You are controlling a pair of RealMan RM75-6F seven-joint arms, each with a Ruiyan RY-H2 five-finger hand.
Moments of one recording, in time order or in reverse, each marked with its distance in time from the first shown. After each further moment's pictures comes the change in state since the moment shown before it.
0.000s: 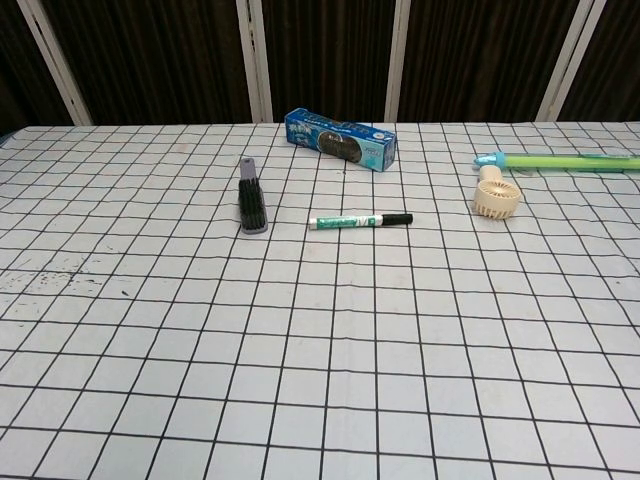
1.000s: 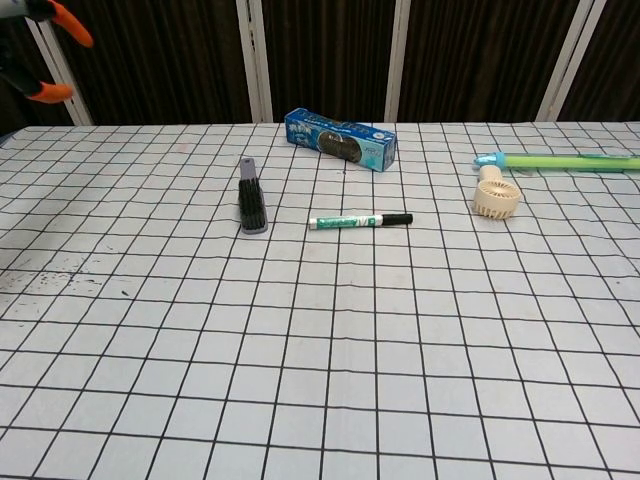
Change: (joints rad) left arm -0.611 -0.338 -0.356 0.192 -0.738 -0.351 0.331; right arm 0.038 0.000 0.005 -0.030 0.060 -0.100 -0.076
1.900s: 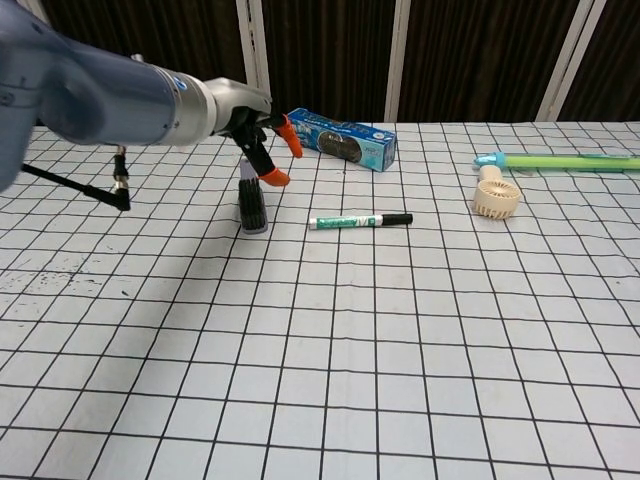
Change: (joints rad) left arm -0.449 -0.293 -0.033 0.160 -0.618 -0.189 0.191; right arm 0.013 0.006 -0.004 -0.012 0.039 -0.048 -0.033
